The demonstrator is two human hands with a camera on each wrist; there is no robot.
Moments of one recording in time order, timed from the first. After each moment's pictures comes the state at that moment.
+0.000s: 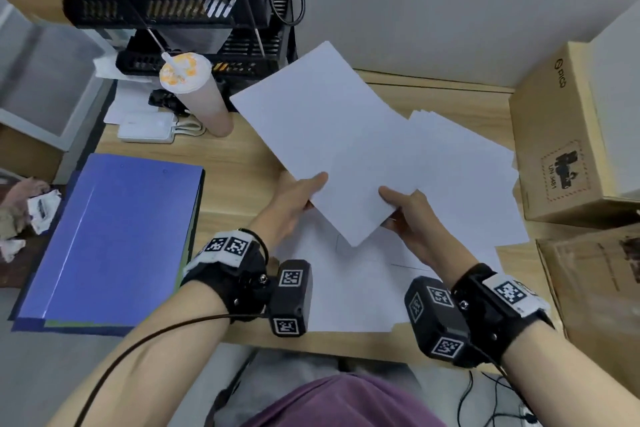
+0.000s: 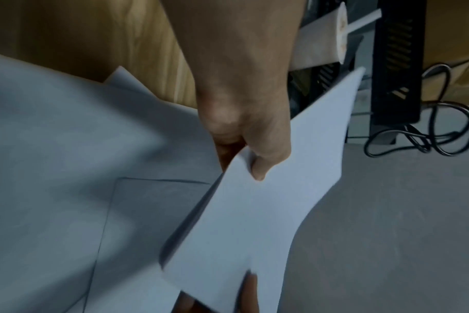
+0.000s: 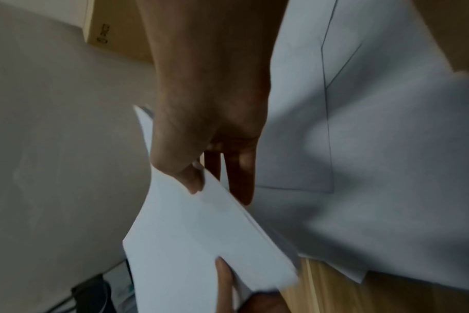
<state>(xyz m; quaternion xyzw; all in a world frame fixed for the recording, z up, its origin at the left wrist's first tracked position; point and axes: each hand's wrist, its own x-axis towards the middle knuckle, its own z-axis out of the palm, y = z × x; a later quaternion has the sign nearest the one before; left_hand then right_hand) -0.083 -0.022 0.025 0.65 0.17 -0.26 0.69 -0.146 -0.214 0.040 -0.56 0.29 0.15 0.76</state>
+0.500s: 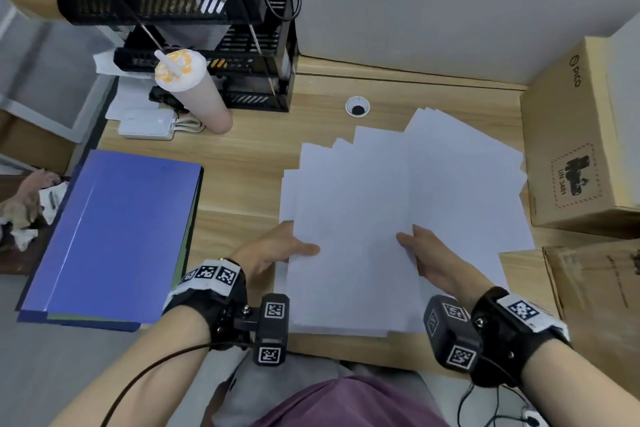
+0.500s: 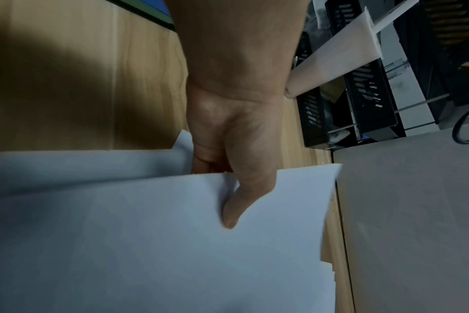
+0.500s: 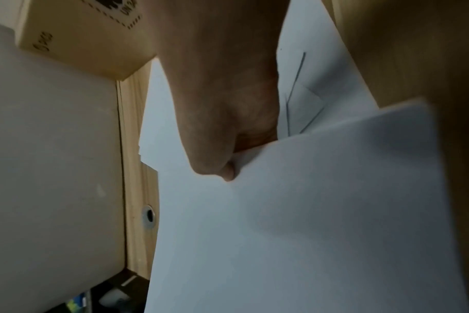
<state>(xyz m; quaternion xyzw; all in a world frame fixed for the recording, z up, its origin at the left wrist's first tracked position) -0.122 0.015 -0.005 0.74 0.08 -0.48 0.46 -0.176 -0.257 -0.012 -0.61 0.33 0.31 0.65</state>
